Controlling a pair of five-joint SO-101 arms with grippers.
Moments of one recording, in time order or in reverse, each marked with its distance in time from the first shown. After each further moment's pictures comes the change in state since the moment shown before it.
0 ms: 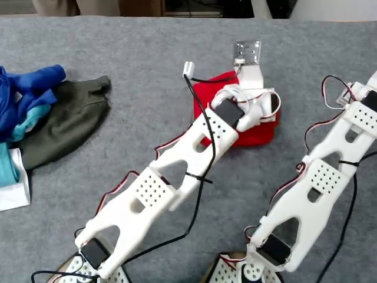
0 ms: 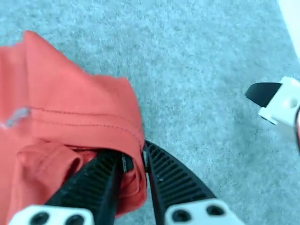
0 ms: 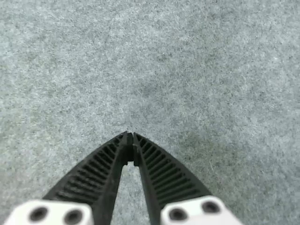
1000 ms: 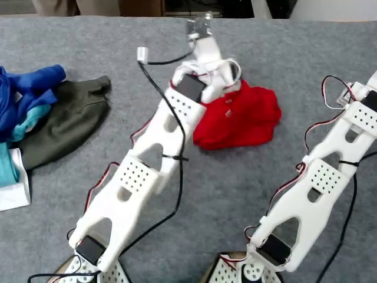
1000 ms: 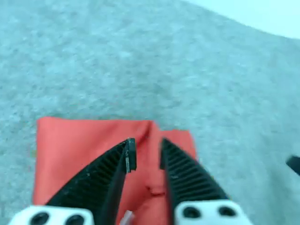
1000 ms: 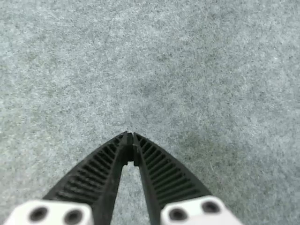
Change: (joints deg) left arm -12.6 1.9 -9.9 9.8 0.0; right arm 0.0 0.0 0.0 0.0 0.0
